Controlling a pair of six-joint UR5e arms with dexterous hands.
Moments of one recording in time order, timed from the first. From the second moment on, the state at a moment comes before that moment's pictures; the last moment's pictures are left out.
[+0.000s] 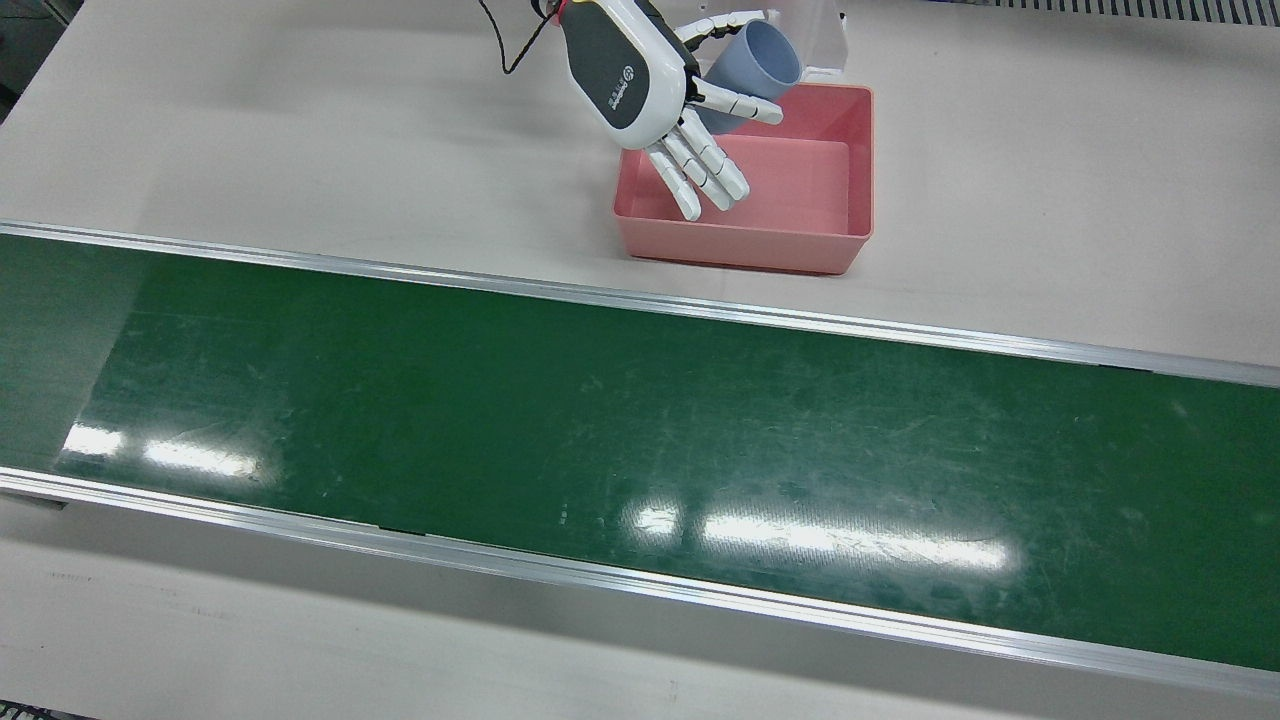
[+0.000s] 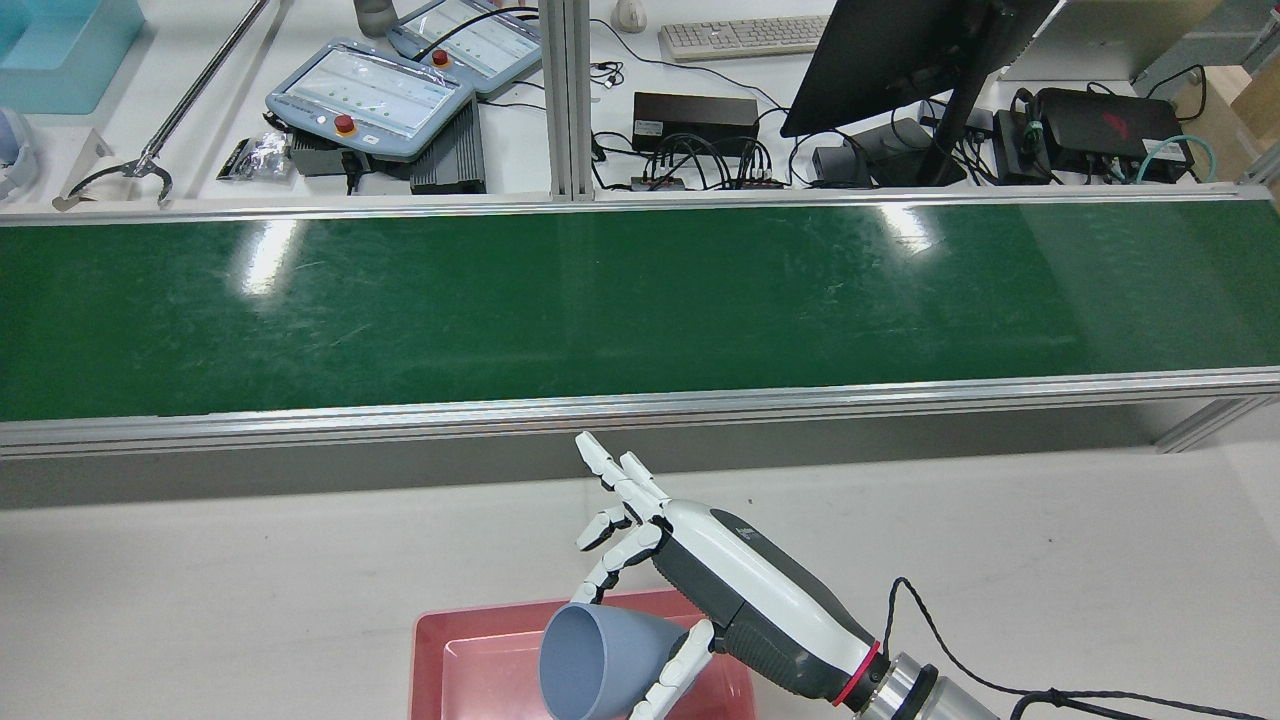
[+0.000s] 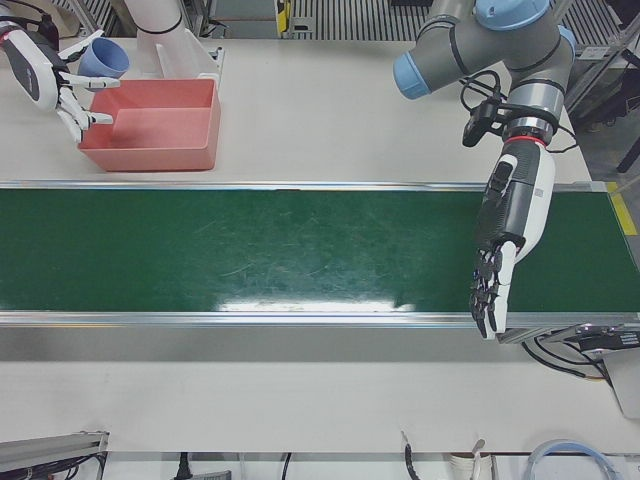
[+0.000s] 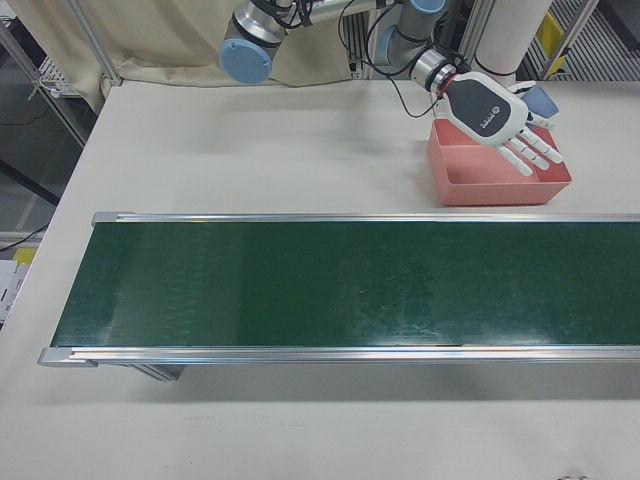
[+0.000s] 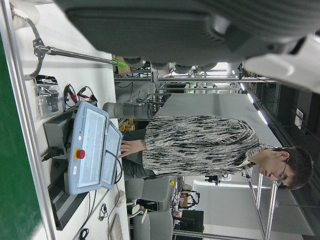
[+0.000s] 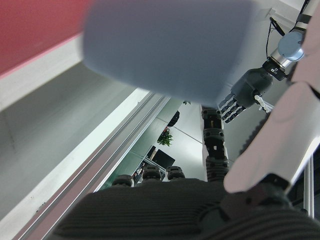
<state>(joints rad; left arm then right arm) -1.44 -1.72 -1.76 0.25 1.79 0.00 0.06 -1.29 2.35 -3.58 -0.81 -1.17</state>
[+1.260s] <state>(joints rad) -1.44 -1.72 -1.76 0.25 1.79 0.00 0.81 -1.59 2.27 -3.59 -1.15 -0.52</state>
